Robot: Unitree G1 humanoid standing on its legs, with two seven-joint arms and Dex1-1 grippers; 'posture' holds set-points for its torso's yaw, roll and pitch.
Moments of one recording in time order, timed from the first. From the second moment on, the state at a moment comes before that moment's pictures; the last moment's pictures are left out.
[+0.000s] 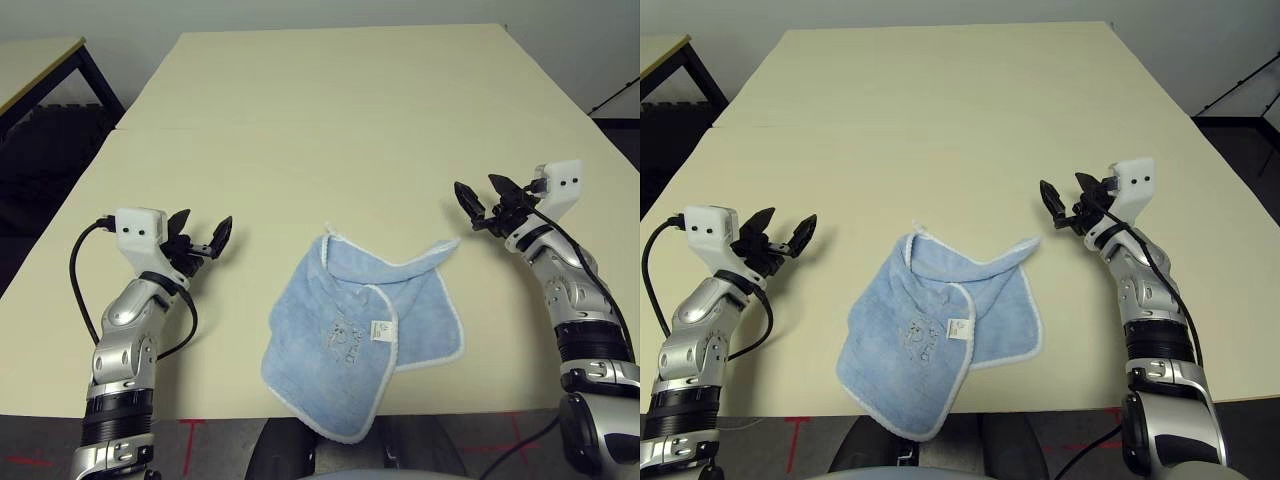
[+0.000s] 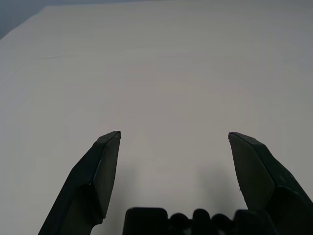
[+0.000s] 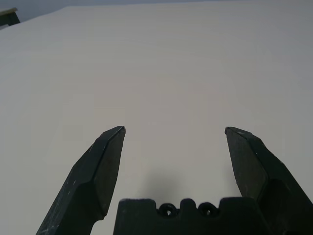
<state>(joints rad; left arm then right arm) -0.19 0.41 0.31 0.10 -0.29 0.13 -0.36 -0.47 -0.40 -0.22 0.44 0.30 0.06 0.52</state>
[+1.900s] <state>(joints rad) -0.30 0.73 0.12 0.22 -0.43 0.06 -1.27 -0.81 -0.72 0.04 0.92 0.14 -0.32 1.52</state>
